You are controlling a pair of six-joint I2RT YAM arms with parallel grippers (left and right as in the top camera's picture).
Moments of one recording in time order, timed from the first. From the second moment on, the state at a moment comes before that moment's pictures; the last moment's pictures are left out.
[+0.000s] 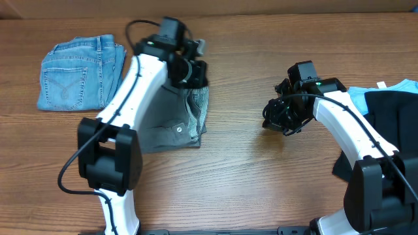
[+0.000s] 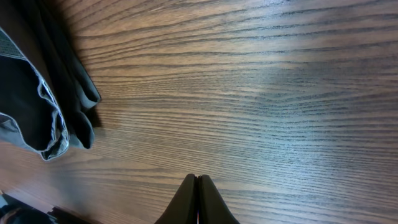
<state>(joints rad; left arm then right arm) -0.30 2.05 1.77 -0.94 0.52 -0.17 0.16 1.71 1.20 -0.95 -0.43 0.36</state>
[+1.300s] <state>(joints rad) -0.34 2.26 1.89 -1.22 0.34 -0.08 0.16 1.71 1.20 -0.73 -0.72 0.29</state>
